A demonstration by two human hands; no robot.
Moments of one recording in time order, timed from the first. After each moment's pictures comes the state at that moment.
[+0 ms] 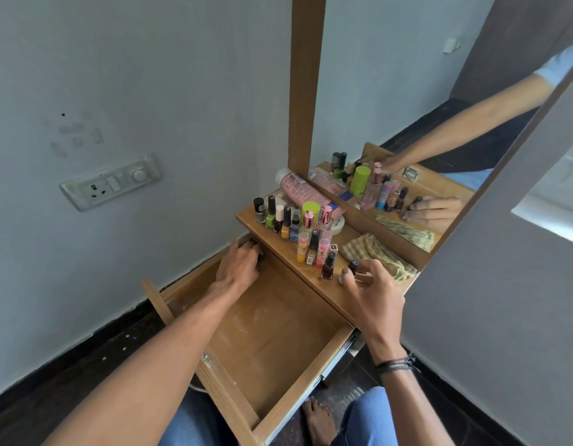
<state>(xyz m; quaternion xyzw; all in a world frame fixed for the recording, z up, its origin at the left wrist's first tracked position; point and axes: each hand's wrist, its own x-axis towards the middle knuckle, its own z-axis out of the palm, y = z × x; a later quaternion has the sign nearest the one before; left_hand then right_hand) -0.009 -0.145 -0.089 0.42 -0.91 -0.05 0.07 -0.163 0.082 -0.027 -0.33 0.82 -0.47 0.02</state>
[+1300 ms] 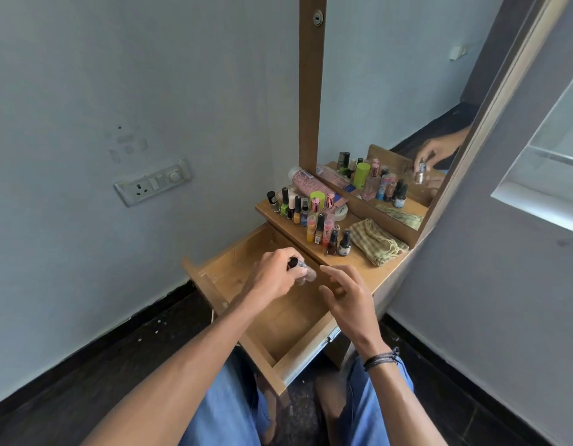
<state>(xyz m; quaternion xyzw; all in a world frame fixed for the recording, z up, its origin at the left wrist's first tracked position) 0.020 0.000 0.018 0.45 -0.84 -0.29 0.12 -0.110 0.132 -0.048 -0.52 0.71 -0.47 0.07</state>
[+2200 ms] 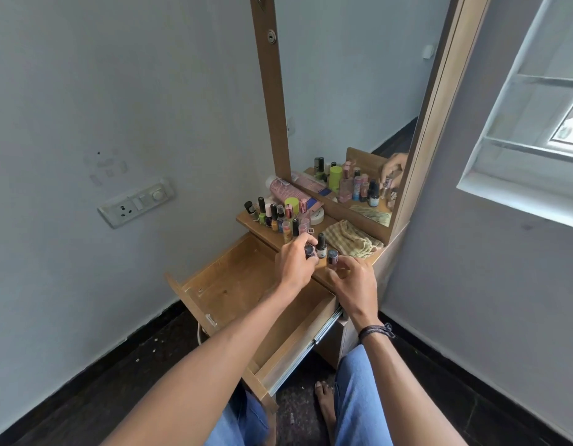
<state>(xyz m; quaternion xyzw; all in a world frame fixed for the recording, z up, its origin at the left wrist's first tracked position) -0.065 0.032 0.020 0.43 -0.83 -0.26 0.23 -0.171 0.120 -0.058 -0.39 0.82 -0.42 0.03</state>
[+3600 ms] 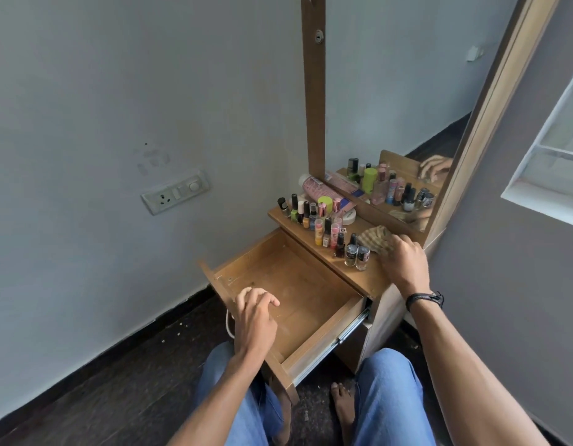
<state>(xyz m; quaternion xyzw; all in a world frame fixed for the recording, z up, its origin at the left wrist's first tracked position) 0.091 0.046 -0.069 0.53 -0.82 -0.11 0.21 -0.236 0.100 -0.036 -0.43 0.86 -0.27 -0.03</state>
